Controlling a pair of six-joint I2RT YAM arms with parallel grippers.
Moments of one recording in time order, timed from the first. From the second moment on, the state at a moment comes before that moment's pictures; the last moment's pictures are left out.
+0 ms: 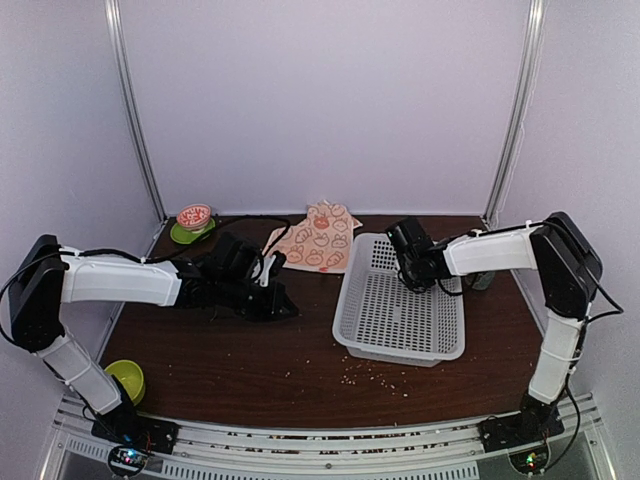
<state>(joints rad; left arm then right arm) -0.80 1.57 0.92 -0.11 0.30 -0.67 0.61 1.87 1.18 -0.17 0.60 1.75</state>
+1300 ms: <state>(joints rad) -0.80 1.58 0.90 -0.07 0.32 -0.69 0.61 1.73 1.07 -0.21 0.42 1.64</state>
